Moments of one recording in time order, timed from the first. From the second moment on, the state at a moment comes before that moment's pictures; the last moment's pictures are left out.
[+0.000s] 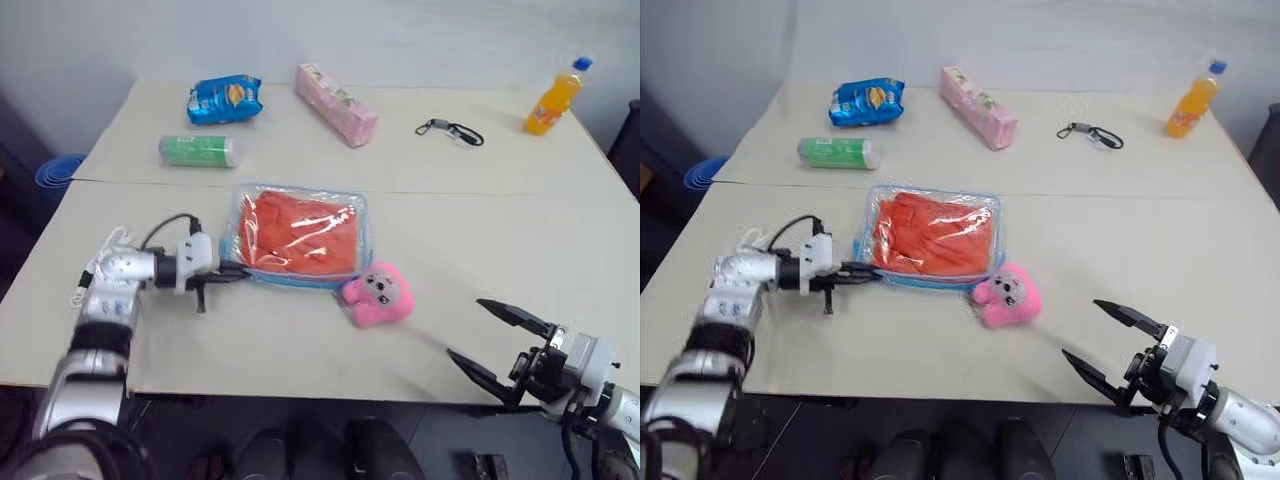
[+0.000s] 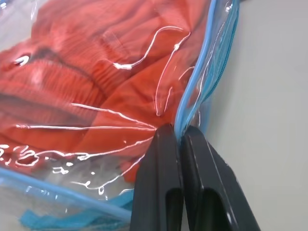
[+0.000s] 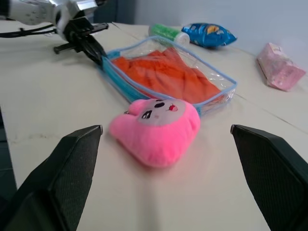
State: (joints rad) left arm -0.41 0.58 -0.02 0.30 -0.18 -0.10 -1.16; right arm 0.40 -0.57 -0.37 -0.32 0.57 -0.25 1.05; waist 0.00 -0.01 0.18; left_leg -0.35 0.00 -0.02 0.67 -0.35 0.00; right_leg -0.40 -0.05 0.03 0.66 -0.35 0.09
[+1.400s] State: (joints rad) left arm -0.46 0.61 -0.06 0.13 -0.36 0.11 -1.27; right arm 0.57 -0.70 -0.48 -0.59 0.73 0.36 0.74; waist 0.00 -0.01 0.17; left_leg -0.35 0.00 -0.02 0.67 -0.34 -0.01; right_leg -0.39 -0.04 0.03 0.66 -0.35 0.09
